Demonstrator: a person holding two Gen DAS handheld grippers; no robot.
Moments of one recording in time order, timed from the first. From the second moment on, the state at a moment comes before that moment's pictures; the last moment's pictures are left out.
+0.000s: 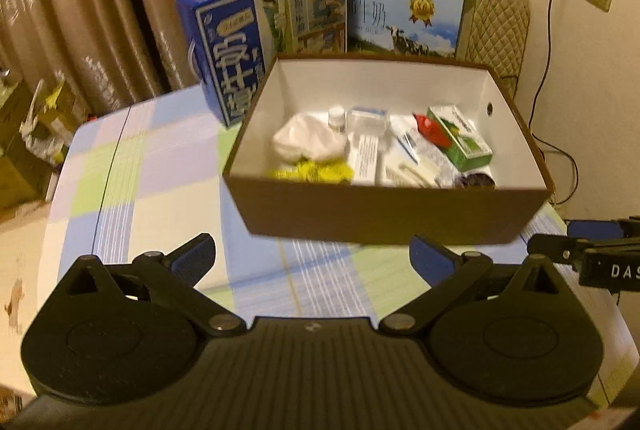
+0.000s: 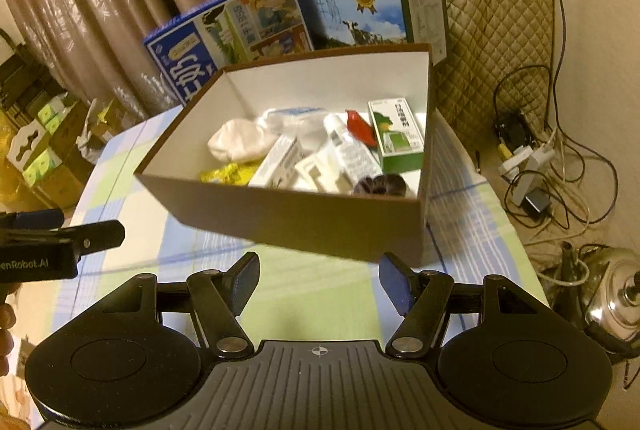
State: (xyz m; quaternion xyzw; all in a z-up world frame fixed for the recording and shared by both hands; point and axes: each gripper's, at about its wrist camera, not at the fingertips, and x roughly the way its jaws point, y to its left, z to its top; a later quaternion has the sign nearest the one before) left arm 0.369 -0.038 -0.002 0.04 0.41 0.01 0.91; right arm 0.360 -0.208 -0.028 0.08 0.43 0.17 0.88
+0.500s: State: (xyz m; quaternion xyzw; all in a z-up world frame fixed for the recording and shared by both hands) left arm 0.301 -0.032 0.001 0.03 0.43 0.00 0.90; right arm 0.288 -0.197 -0.013 0.07 0.43 0.14 0.89
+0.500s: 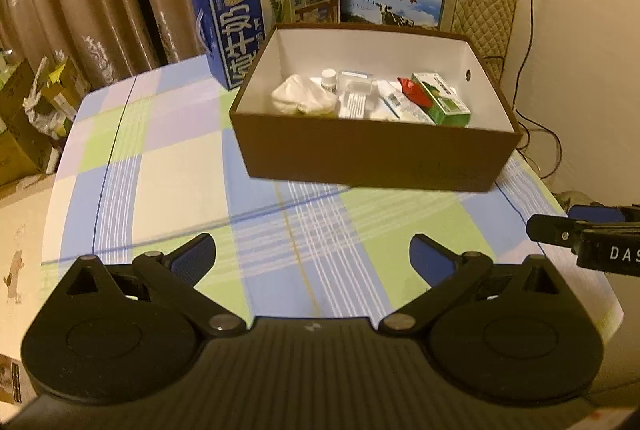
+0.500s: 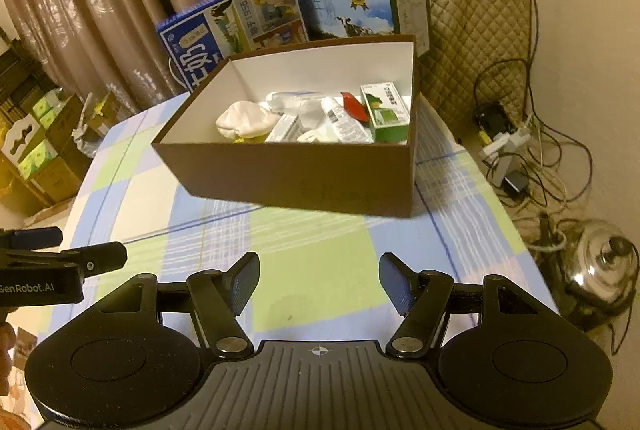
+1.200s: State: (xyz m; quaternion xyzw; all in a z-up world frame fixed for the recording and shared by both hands) left arm 0.203 0.037 0.001 0.02 0.44 -0.05 0.90; right arm 0.175 -0.121 -0.008 0.06 0.44 0.11 0.89
